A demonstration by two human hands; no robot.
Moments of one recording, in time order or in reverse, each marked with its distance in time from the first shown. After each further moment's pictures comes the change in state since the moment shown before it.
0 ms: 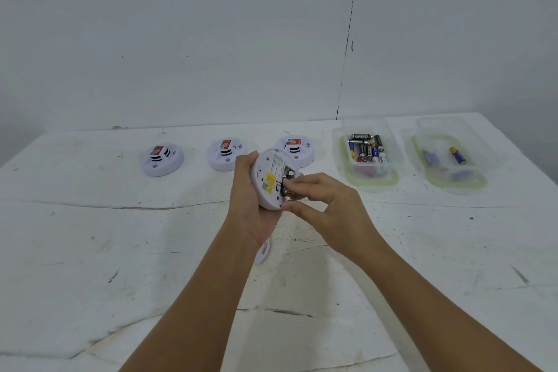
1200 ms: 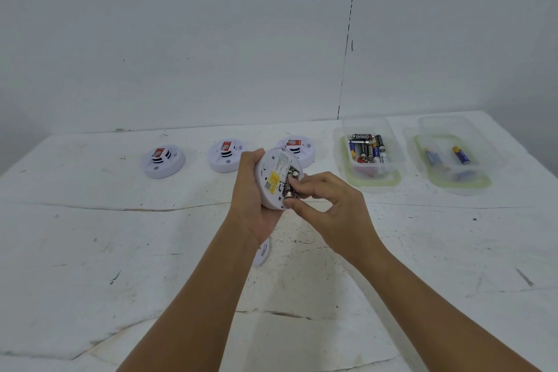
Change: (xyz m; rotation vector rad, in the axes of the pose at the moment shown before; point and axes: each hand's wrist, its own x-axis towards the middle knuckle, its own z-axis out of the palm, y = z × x) left_hand -0.008 0.005 0.019 0.076 0.044 -0.052; right_hand 0.000 0.013 0.003 0.004 0.135 -0.106
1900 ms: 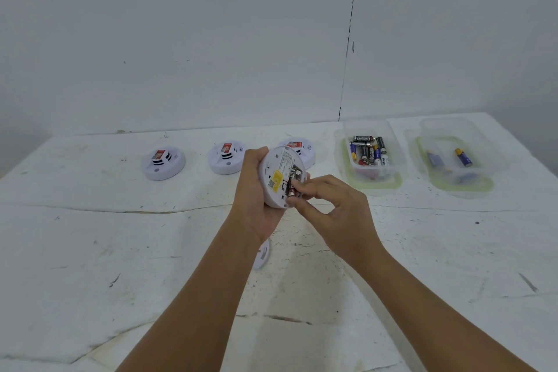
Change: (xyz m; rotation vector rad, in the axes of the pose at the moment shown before) left_hand -0.001 0.004 0.010 -0.035 -0.022 -0.026; right_hand 0.001 0.005 0.000 -0.047 0.062 -0.099
